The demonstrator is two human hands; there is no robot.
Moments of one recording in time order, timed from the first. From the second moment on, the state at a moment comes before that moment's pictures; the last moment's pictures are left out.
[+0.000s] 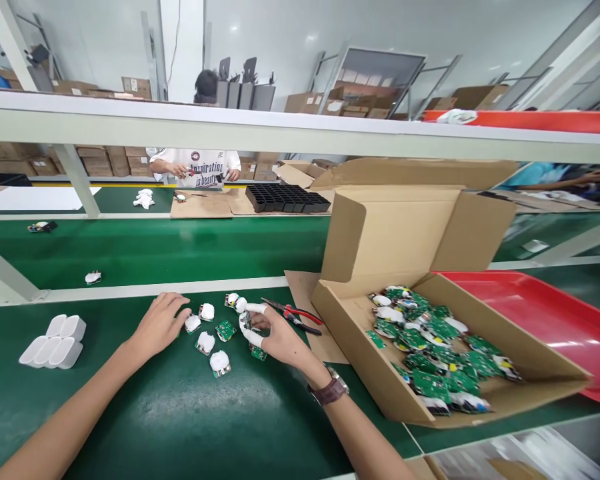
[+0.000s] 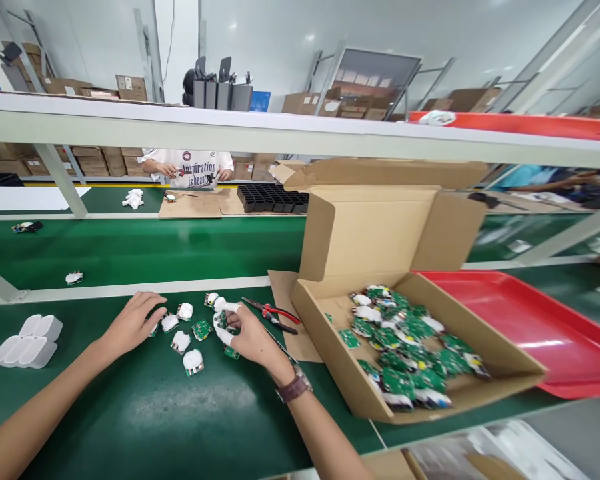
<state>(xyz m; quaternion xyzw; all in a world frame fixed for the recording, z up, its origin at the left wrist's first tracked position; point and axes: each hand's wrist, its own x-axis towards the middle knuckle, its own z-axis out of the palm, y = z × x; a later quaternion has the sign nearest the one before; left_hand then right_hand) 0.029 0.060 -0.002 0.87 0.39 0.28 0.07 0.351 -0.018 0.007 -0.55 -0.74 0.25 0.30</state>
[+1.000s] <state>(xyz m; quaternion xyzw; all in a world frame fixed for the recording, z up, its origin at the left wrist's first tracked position) 0.168 0.082 0.019 0.94 0.25 0.19 0.14 0.389 -0.103 0.008 -0.56 -0.79 0.13 0.22</state>
